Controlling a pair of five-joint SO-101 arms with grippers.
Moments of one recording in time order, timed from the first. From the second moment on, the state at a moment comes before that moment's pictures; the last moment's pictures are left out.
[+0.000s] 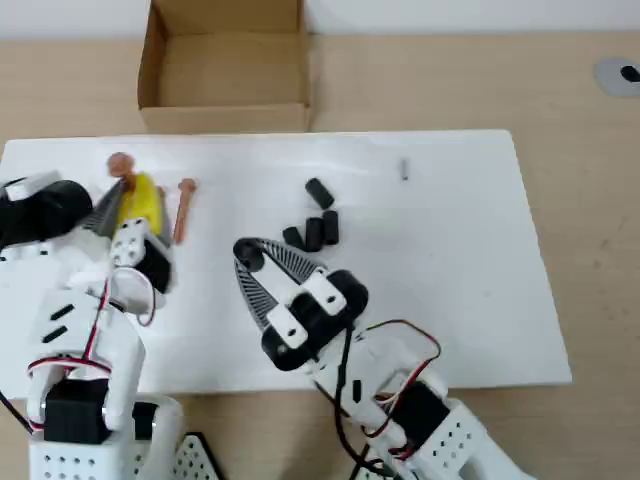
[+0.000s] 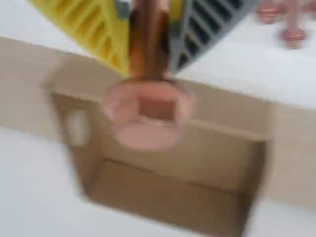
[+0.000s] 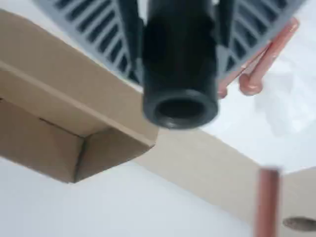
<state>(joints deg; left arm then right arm) 0.6 -85.7 58.9 42.0 7.4 -49.3 -98.7 94.3 13.9 0.2</state>
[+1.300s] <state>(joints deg) 21.8 -89.7 53.1 49.1 11.6 -50.4 -101.2 97.0 20.4 -12.7</state>
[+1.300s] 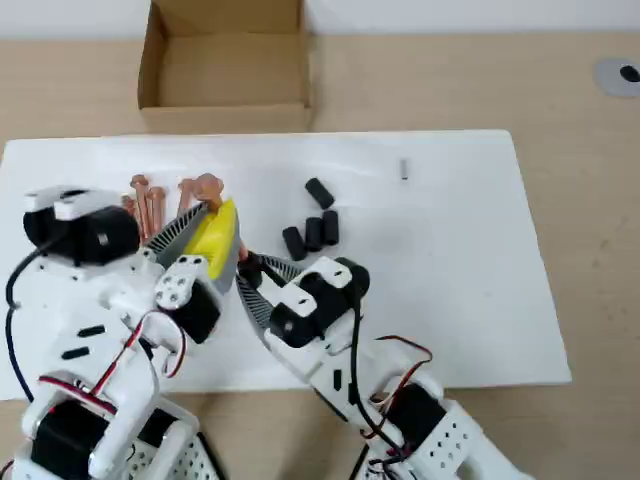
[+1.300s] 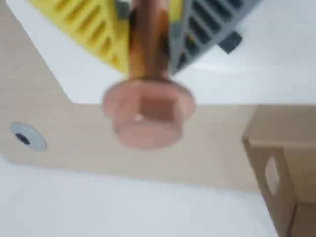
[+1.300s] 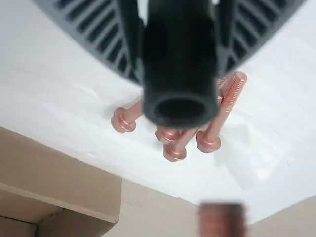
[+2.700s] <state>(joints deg) 25.2 -103.7 73.0 37.6 2.5 -50.4 -101.2 97.0 20.4 -12.7</state>
